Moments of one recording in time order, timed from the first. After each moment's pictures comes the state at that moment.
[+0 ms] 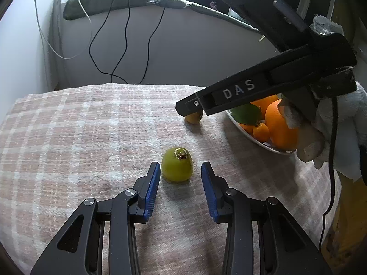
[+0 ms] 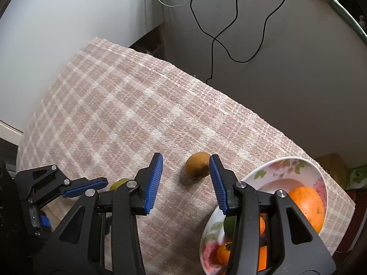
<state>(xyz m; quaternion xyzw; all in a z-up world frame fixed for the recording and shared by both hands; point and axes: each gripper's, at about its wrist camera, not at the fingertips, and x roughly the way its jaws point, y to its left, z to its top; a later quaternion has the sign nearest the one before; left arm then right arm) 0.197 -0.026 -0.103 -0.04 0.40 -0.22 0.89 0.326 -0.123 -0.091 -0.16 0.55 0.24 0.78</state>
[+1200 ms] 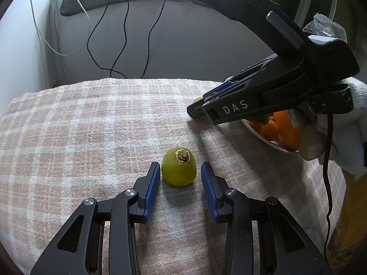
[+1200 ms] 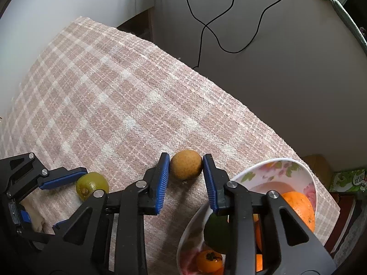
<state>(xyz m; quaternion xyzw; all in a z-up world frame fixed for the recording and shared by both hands) 0.223 -0.047 -0.108 -0.03 0.42 -0.21 0.88 0.339 -0.122 -0.113 -0.22 0.56 0.20 0.77</state>
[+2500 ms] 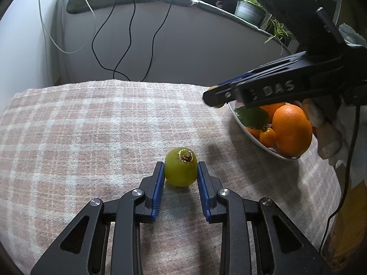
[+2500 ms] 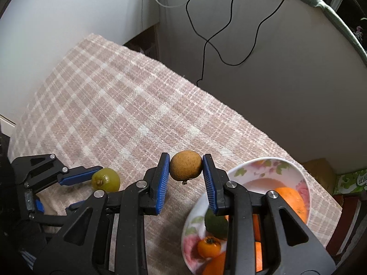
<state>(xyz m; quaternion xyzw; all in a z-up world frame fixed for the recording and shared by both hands) 0.213 -0.011 -0.097 -0.06 0.41 -0.21 0.89 0.315 -0.137 -0.064 -0.19 0.54 0.22 0.79</state>
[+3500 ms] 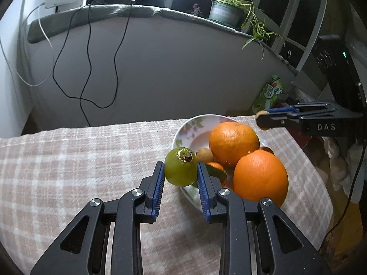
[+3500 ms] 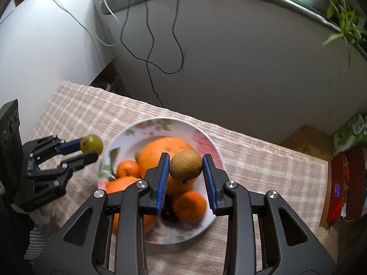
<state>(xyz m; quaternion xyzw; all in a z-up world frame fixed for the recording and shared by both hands) 0.256 -0.092 -0.068 -0.04 0.39 -0.25 0.89 0.305 -0.317 -0.029 -0.06 0.50 0.16 0.85</state>
